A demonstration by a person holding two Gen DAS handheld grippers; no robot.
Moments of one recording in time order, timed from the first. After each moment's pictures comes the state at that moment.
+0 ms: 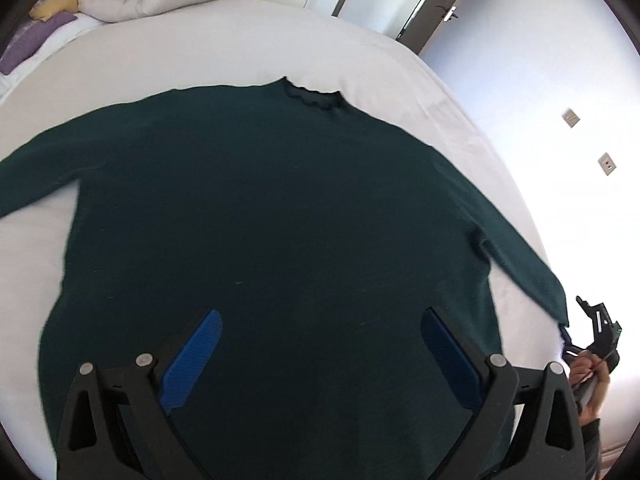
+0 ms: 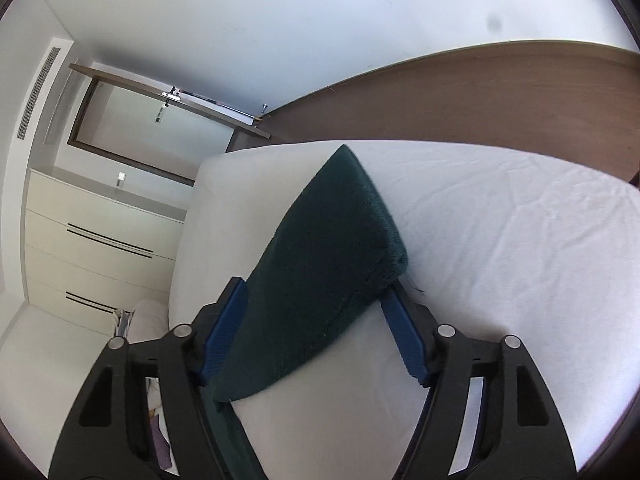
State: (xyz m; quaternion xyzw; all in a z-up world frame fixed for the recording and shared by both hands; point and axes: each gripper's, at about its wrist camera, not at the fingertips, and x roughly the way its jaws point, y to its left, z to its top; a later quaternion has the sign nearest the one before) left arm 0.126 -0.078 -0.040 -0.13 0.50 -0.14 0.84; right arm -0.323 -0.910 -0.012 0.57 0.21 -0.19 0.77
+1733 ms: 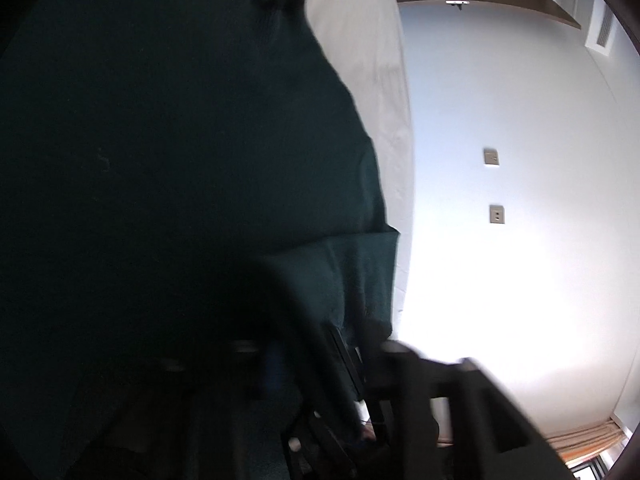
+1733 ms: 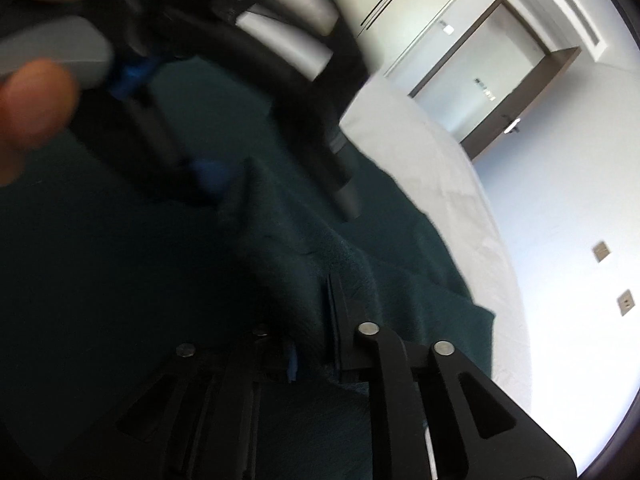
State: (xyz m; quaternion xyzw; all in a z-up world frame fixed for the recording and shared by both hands) left arm 0.309 -0.126 -0.148 -0.39 0.62 -0.34 0.59; right arm -0.029 -0.486 -0.010 -0.30 0.37 0.02 0.88
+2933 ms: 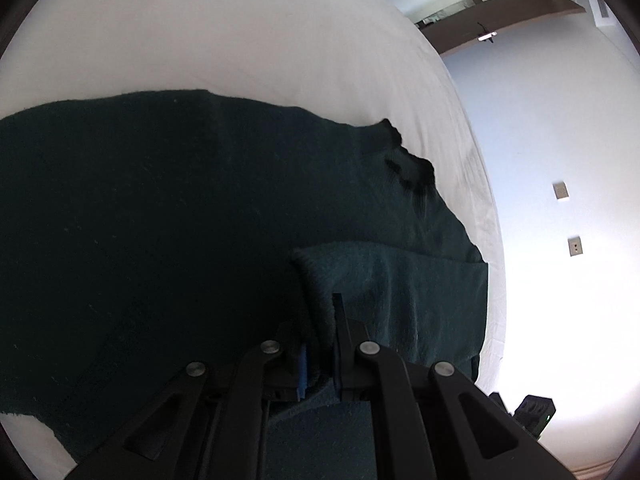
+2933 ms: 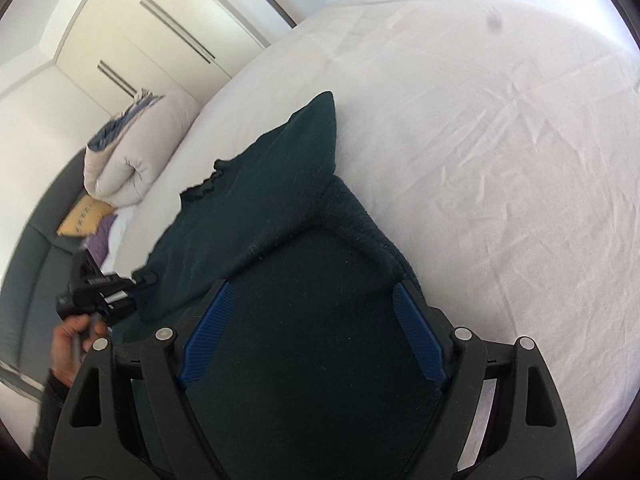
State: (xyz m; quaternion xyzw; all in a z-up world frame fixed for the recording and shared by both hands) left arm 0.345 0.025 -0.121 -0.28 0.58 -0.21 0.74; right arm -0.106 -0.682 0.008 0.34 0.38 0.01 0.86
